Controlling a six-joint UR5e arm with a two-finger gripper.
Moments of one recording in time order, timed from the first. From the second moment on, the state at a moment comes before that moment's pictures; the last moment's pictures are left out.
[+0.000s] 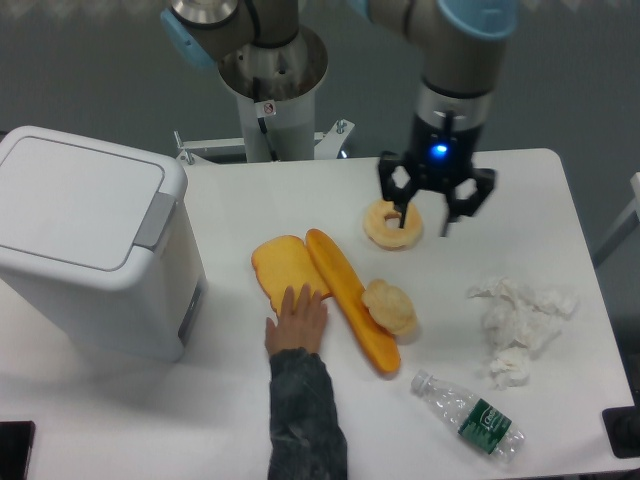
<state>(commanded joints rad) 2.62 -1.62 -1.61 -1.26 1.31 0.79</state>
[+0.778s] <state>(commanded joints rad) 2.40 -1.56 -1.60 -1.25 1.17 0.43</state>
